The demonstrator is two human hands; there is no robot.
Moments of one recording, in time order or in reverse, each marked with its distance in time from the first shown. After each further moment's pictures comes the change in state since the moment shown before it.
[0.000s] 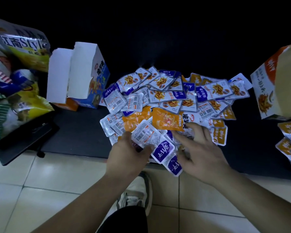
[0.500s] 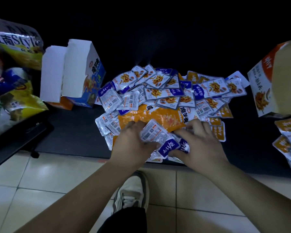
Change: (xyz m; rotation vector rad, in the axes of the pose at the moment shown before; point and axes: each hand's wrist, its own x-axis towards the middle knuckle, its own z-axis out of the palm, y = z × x) left_hand 0.019 0.021 0.009 0.069 -0.047 0.256; right_hand 0.010 0.014 -0.001 -0.047 0.025 0.012
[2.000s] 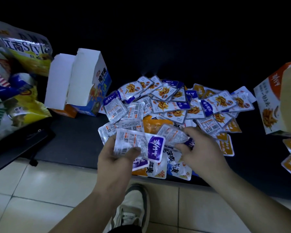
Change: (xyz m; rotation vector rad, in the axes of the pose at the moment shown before) left_hand -0.027 -0.002 -0.021 -0.998 0.208 -0.365; right_hand 0.033 -0.022 -0.018 0.380 0.029 0.176
